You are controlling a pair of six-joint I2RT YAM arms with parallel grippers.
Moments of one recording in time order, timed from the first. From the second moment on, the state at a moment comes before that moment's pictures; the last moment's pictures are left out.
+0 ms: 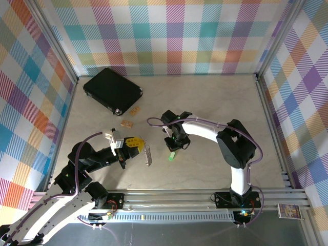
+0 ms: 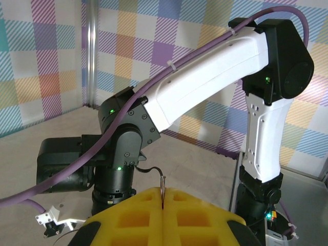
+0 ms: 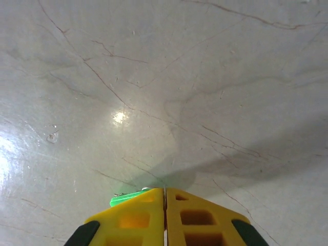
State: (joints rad) left arm -0.73 0.44 0.62 -0.16 0.40 -0.16; right arm 0.80 1.91 1.34 -0.89 -0.18 0.30
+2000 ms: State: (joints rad) left arm -0.73 0.43 0.62 -0.16 0.40 -0.16; right arm 0.86 2.02 1.45 -0.96 -0.06 0.20
